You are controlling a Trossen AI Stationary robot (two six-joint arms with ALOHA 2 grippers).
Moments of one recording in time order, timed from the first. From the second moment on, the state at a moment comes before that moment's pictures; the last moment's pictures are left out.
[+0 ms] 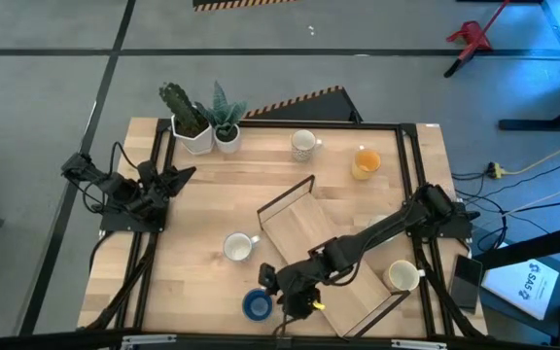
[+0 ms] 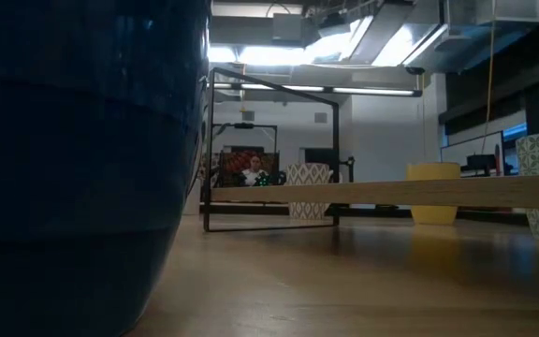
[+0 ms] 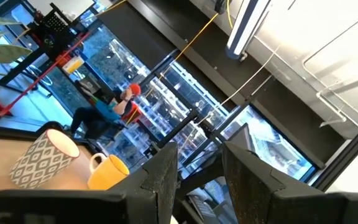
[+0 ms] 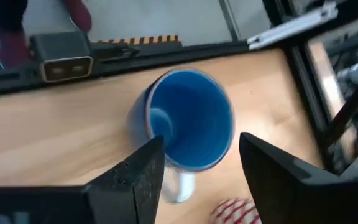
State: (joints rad) left arm -0.50 0.03 0.01 0.62 -0.87 -0.41; right arm 0.48 2.03 1.70 -0.43 -0.09 -0.88
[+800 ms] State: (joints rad) left arm -0.50 0.03 0.01 0.58 -0.87 -0.42; right arm 0.48 2.18 1.86 -0.64 -0.04 -1.13
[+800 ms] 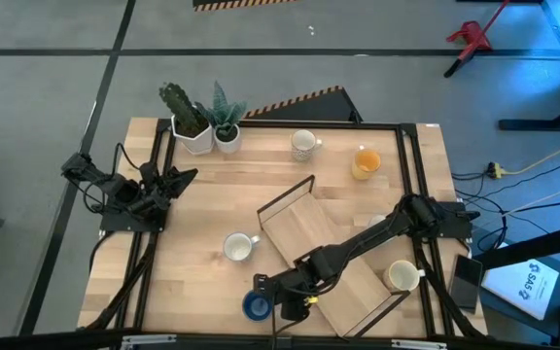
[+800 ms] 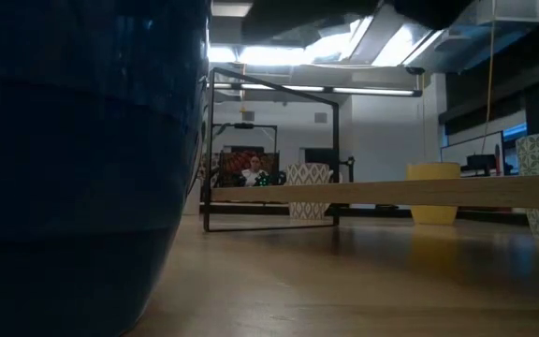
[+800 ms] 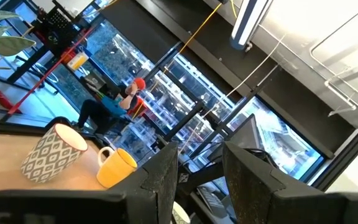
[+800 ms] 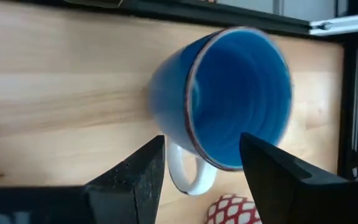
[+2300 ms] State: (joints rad) left arm -0.50 0.03 0.01 0.55 -0.88 -0.41; right arm 0.42 2.22 2.22 -1.44 0.18 -0.98
